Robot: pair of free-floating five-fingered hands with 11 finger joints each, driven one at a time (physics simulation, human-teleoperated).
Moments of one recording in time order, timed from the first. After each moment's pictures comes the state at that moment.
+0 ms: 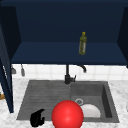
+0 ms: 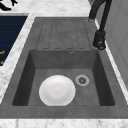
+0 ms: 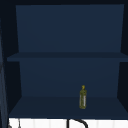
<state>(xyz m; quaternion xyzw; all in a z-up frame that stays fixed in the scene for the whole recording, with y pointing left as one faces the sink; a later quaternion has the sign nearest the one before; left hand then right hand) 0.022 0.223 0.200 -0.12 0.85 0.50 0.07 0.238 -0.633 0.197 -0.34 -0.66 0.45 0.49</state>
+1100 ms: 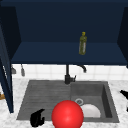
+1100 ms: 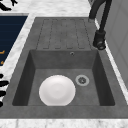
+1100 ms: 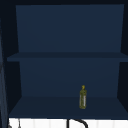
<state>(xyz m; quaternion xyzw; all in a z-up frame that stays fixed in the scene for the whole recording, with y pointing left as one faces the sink) 0.022 0.223 0.200 -0.12 0.85 0.50 0.07 0.206 -0.530 0.237 -0.35 -0.65 0.50 0.46</state>
